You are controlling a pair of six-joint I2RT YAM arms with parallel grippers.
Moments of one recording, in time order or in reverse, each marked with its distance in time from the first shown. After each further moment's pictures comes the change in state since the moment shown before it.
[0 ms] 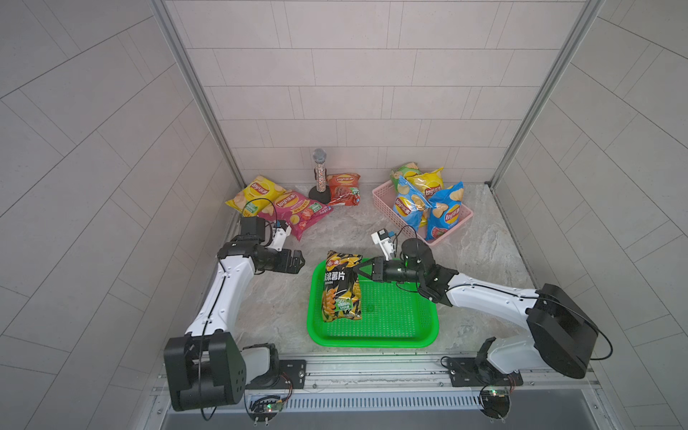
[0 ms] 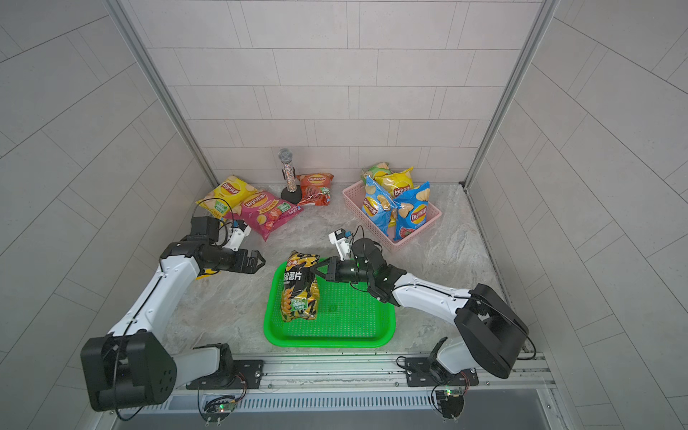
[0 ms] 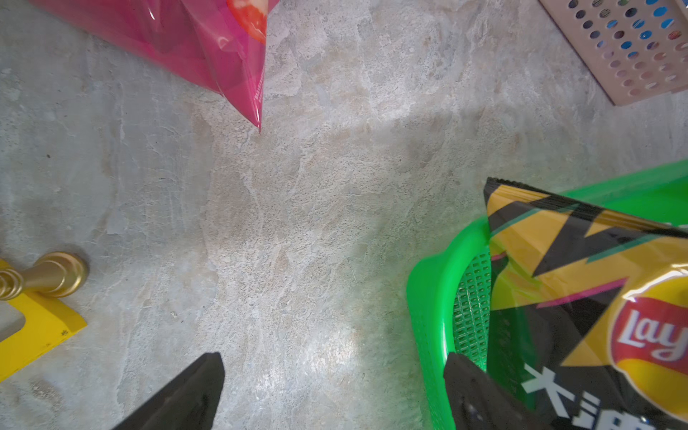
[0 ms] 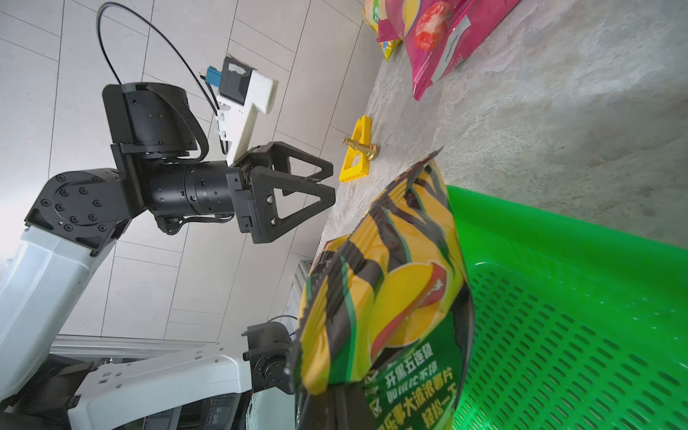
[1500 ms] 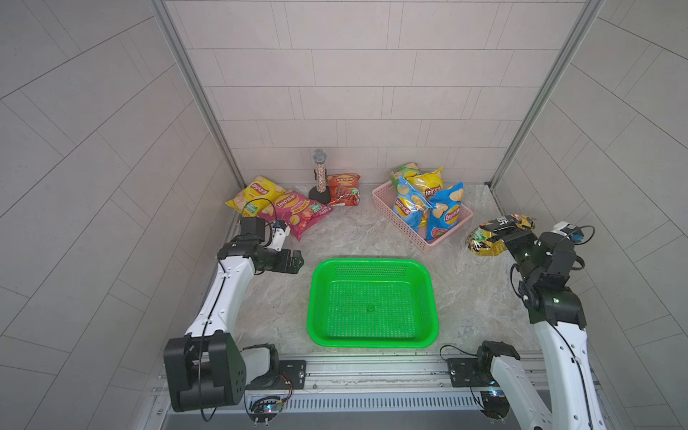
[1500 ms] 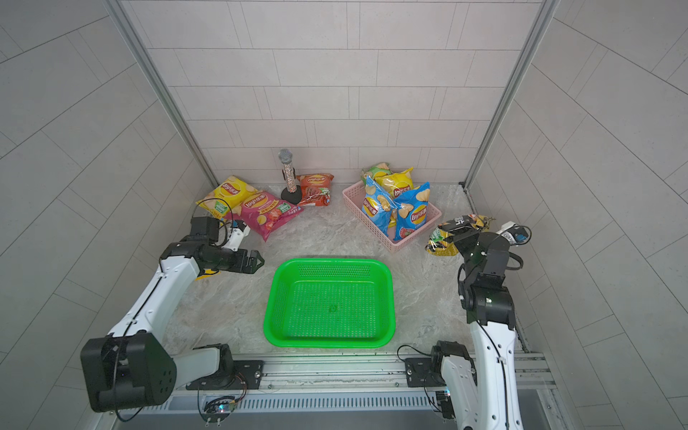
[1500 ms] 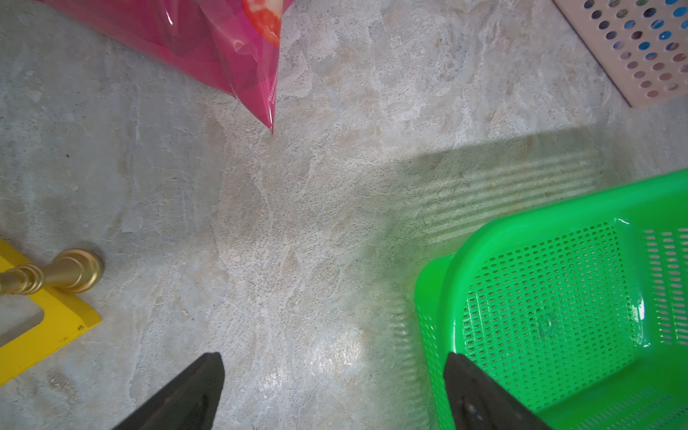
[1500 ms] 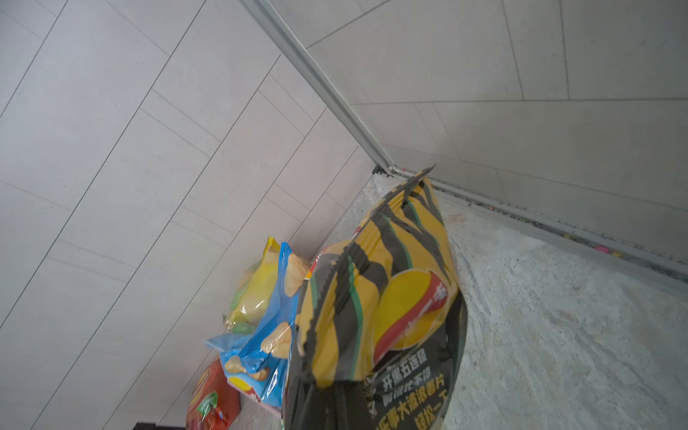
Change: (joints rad) left arm 0.000 -0.002 0.000 0.006 -0.024 -0.004; right arm -0.986 -0.756 0.130 -0.894 0.602 -0.159
